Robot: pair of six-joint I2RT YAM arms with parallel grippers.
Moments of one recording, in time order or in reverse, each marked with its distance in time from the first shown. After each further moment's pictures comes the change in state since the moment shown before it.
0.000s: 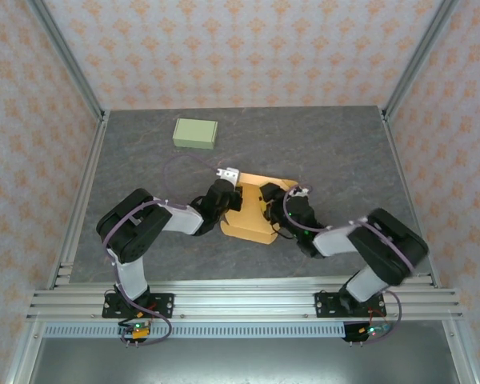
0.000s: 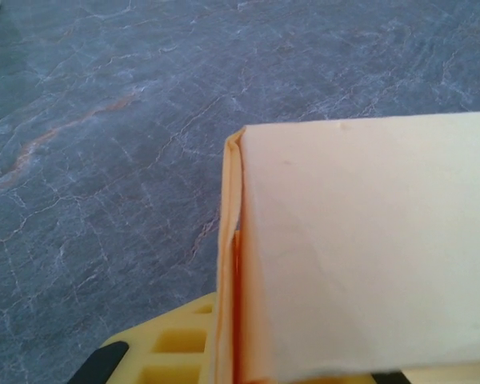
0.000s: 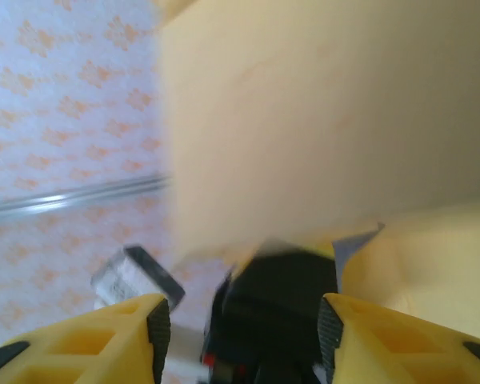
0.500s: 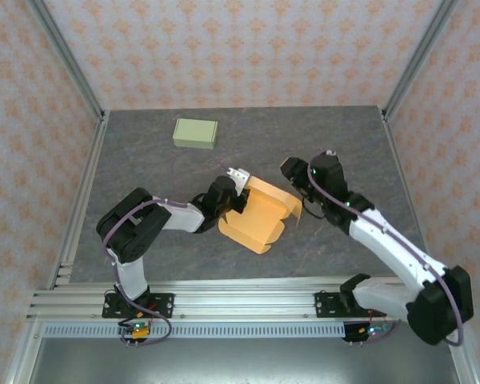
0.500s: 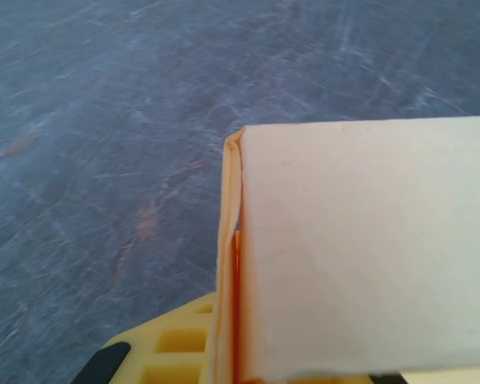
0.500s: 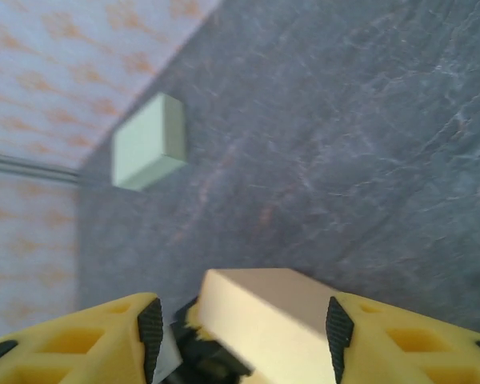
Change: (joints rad) left arm 0.002 0.000 0.012 -0.001 0.218 0.230; right arm -0.255 -0.123 0.568 -1.072 -0.087 -0.663
